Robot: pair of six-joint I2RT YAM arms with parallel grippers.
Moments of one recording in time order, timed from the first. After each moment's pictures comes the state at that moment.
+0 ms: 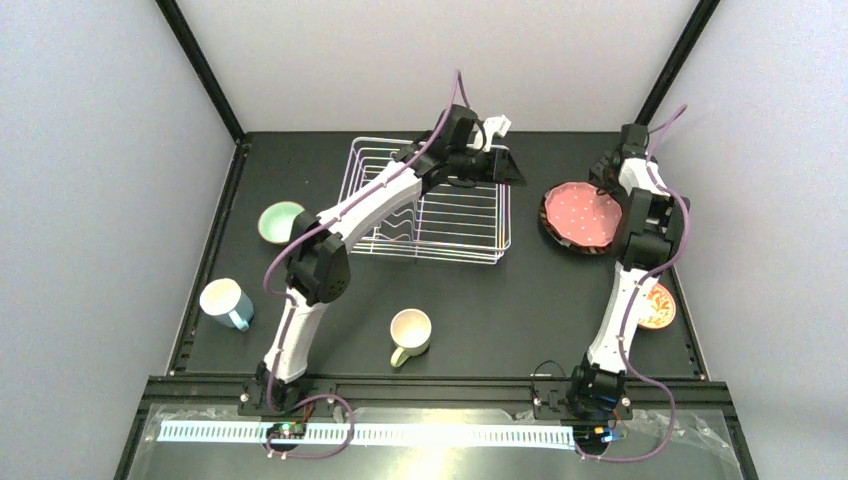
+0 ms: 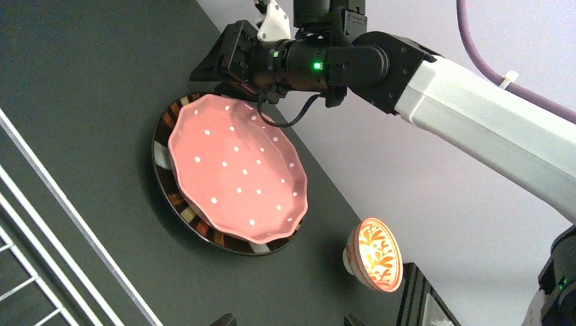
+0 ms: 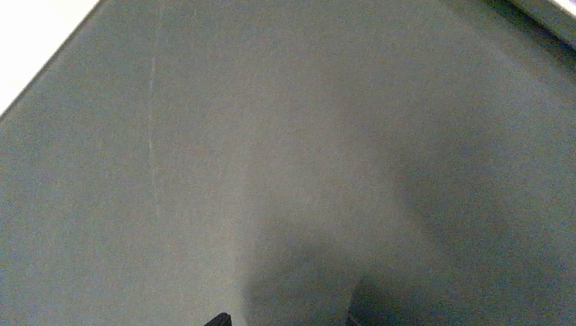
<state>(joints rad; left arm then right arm) -0.71 2.23 2.14 -0.38 0.56 -0.54 -0.26 2.38 1.90 -0.46 -0.02 0.53</state>
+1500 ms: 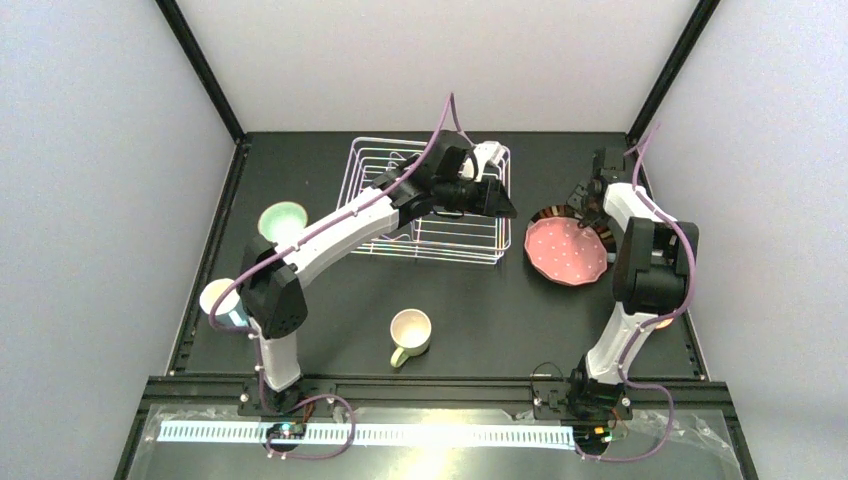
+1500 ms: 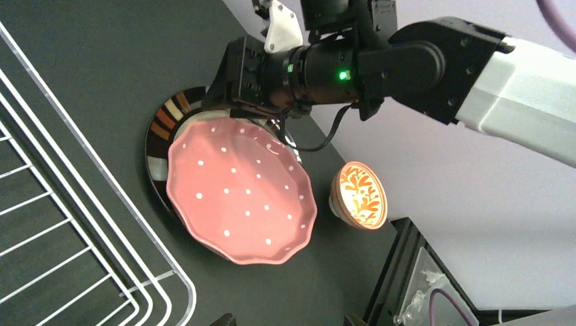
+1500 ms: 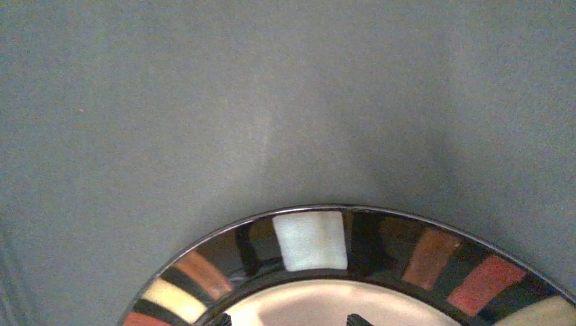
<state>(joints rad) -0.81 1.87 1.74 -0.40 0.42 -0.53 -0.12 1.87 1.28 -0.49 0.02 0.51</state>
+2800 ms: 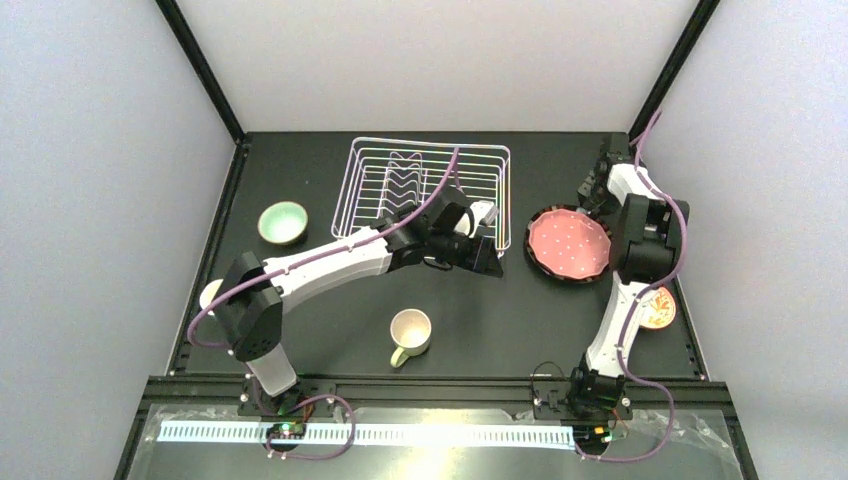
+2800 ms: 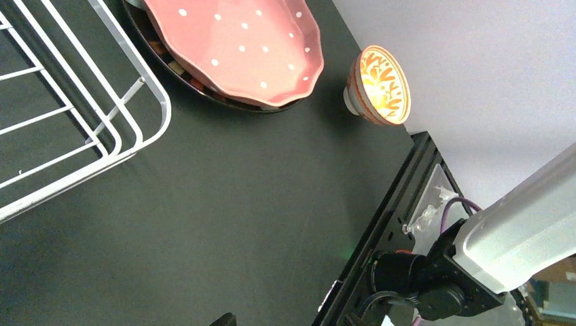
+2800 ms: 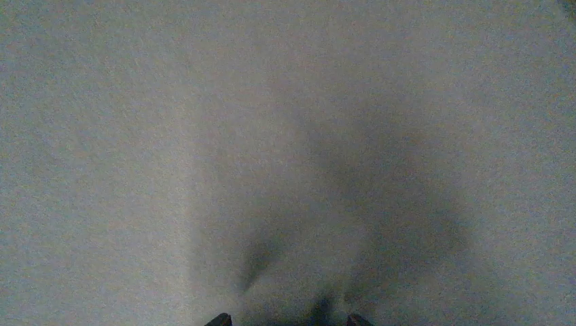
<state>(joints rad) -0.92 1.70 1.35 -0.34 0.38 -0.59 -0.18 2.16 1.64 -0.61 0.14 0.46</state>
